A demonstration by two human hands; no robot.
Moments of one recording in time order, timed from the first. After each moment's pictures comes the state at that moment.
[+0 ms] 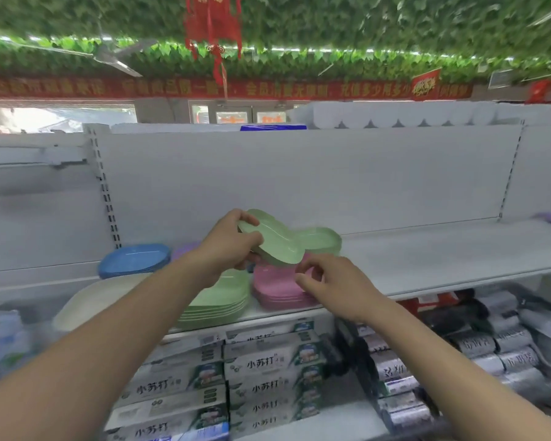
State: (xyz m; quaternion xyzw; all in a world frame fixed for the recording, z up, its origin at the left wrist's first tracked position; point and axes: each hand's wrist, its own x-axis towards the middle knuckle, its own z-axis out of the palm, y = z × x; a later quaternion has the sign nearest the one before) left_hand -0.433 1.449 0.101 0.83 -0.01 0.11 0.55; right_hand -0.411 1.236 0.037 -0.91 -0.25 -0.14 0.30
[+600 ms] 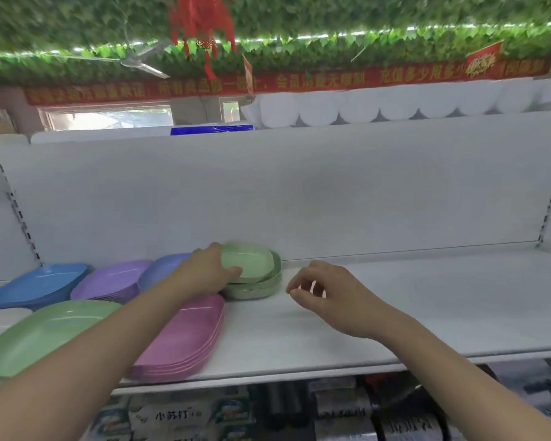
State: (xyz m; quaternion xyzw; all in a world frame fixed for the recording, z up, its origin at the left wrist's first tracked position) left_hand -0.262 1.332 0.067 0.97 0.16 0.09 0.18; right_hand -0.247 1.065 0.040 -0.86 -0.39 -0.07 0.33
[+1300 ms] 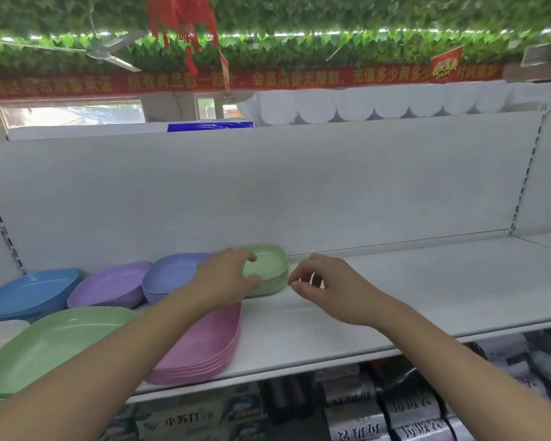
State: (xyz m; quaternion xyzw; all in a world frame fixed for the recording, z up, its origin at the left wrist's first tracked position) left_hand -0.270 1.332 0.056 0.99 0.02 0.11 0.11; right_hand -0.253 1.093 0.040 -0.87 -0.35 -0.09 0.33
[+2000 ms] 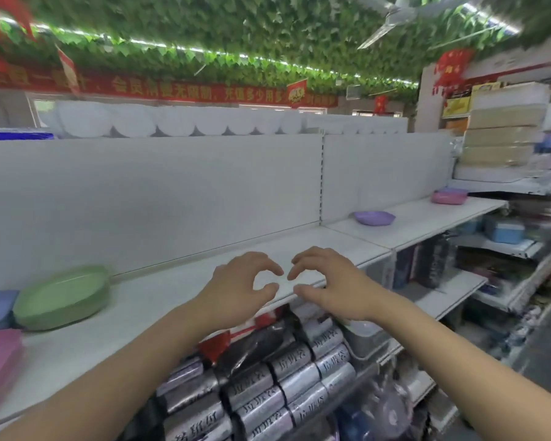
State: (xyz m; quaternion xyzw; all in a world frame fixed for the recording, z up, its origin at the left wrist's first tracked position) left_hand -0.307 1.050 0.054 0.91 -0.32 0.12 0.24; right_hand -0.337 0.821 0.045 -0.94 -0.19 -0.17 0.24
